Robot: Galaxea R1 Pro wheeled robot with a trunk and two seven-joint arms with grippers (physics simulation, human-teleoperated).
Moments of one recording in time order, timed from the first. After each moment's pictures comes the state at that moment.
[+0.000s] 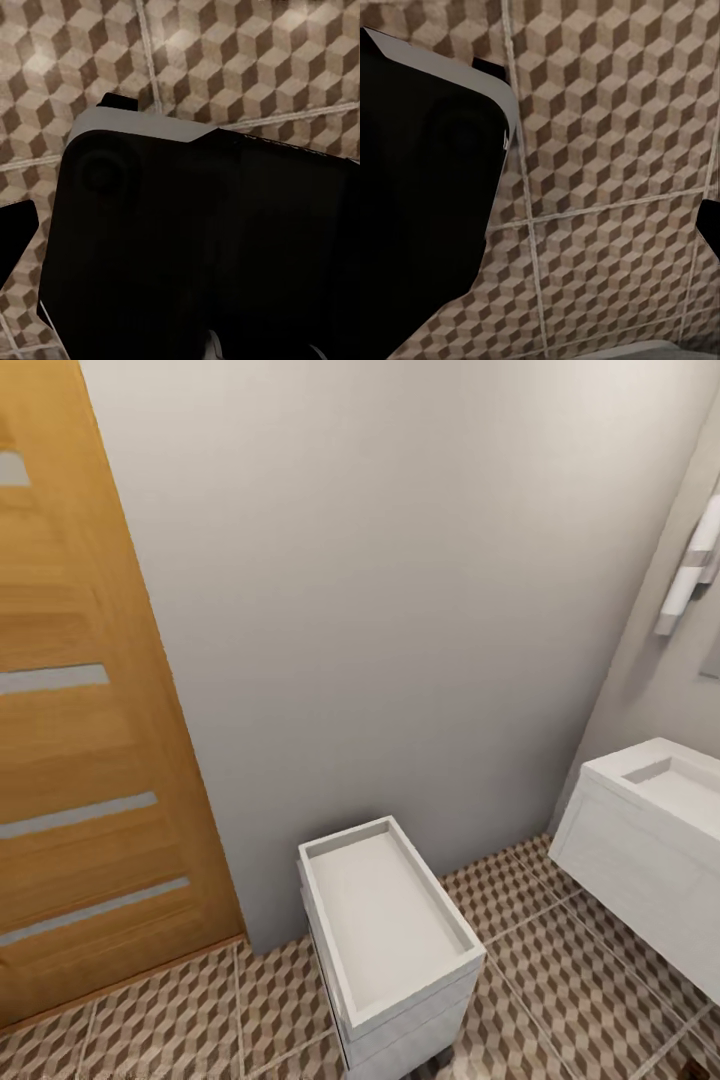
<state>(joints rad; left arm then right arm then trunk) -0.17 -0.08 -0.45 0.00 0.68 -0.09 0.04 -0.16 0.01 -0.02 0.03 0.34 0.00 -0.20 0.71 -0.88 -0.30</state>
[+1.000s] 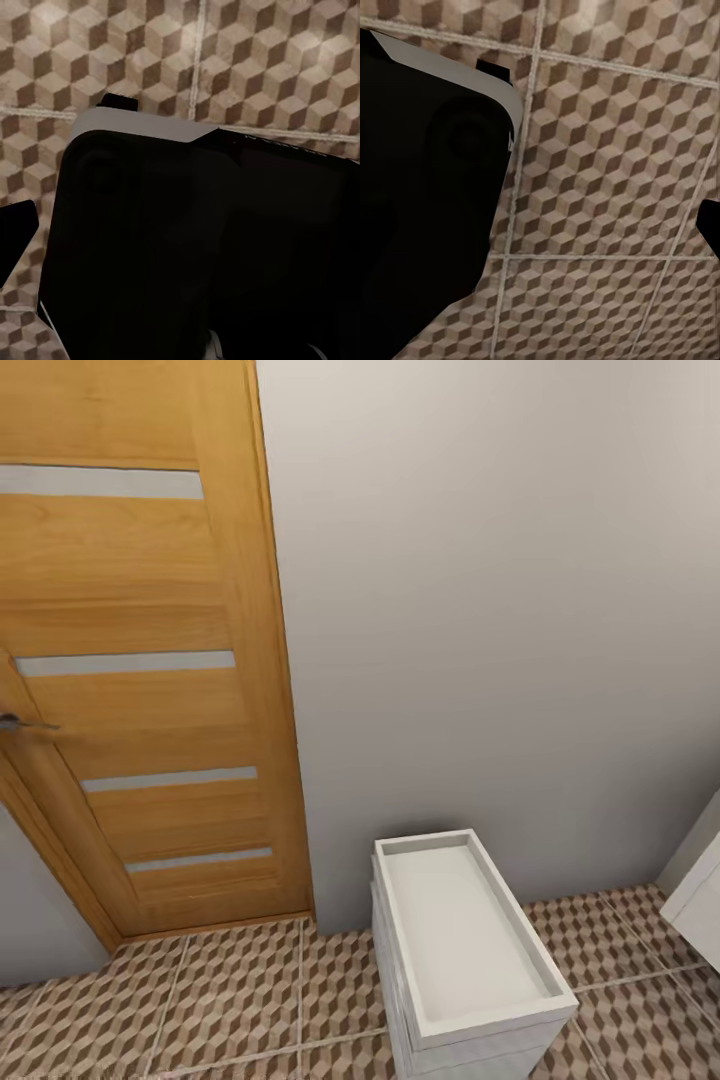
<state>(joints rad) -0.17 -0.08 -0.45 0.00 0.68 -0.09 0.04 -0.16 0.02 -0.02 0.03 0.34 0.00 -0.20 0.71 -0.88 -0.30</state>
